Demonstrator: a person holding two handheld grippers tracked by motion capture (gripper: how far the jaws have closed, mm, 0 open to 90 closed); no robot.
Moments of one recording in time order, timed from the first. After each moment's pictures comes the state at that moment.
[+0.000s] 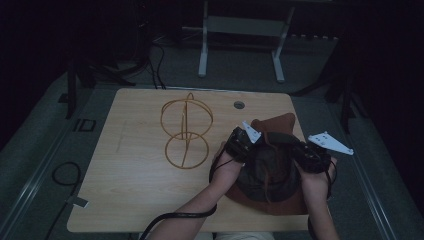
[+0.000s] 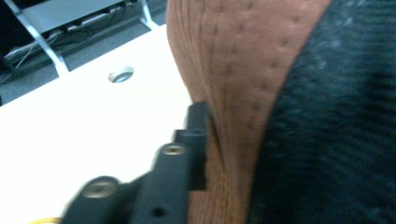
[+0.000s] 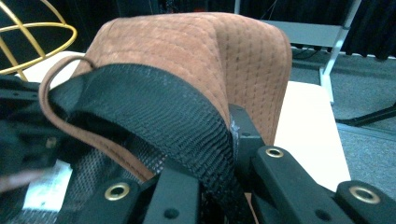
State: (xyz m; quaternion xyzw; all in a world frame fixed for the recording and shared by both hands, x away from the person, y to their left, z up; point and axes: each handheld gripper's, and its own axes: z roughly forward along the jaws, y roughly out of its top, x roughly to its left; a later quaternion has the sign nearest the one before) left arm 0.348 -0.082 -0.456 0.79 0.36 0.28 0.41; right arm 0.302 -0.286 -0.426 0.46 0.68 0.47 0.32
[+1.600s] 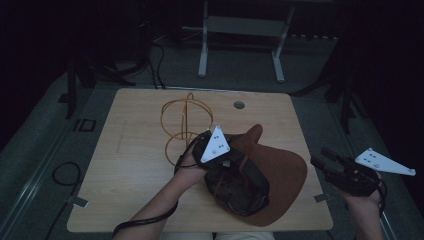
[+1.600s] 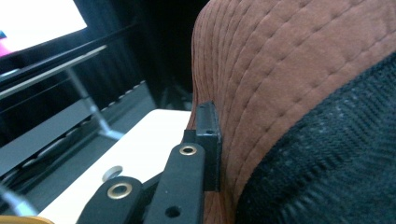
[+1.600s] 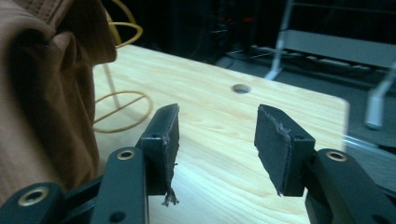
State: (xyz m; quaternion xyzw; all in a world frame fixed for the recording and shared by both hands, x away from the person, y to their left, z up) left arm 0.295 0.017 -0.414 0.77 0.11 0.28 0.56; right arm 0.248 -0.363 -0.397 0.37 0.73 0.51 0.26
